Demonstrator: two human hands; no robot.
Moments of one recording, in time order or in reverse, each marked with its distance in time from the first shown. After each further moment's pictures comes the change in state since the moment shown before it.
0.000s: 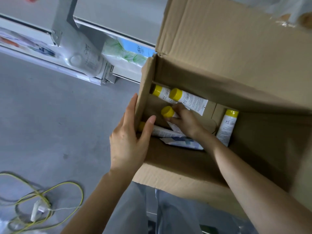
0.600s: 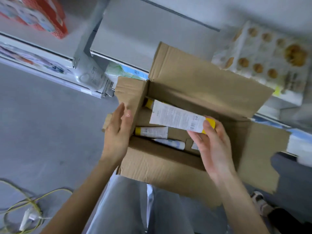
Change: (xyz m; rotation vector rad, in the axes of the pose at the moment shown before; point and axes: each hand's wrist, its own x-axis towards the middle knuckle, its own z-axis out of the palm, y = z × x) left_hand -0.011 0.041 -0.061 -0.442 -0.078 -0.249; right_hand -0.183 -0.107 -0.095 1.281 0.431 0.118
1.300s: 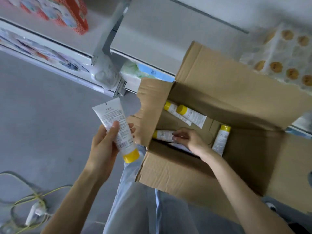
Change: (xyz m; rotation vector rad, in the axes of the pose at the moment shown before) left_hand 0.010 -0.031 -0.068 -0.707 -0.026 -0.269; right_hand 0.091 0.100 0.025 -1.054 -0.422 0.096
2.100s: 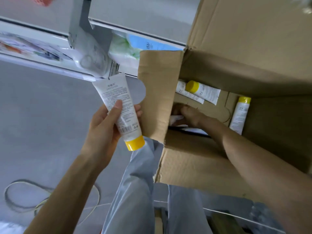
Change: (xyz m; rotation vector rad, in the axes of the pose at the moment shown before) left_hand 0.055 0.007 -0.015 0.220 -0.147 -0.069; right_hand 0.112 0.062 0.031 -0.700 -0.168 -0.151
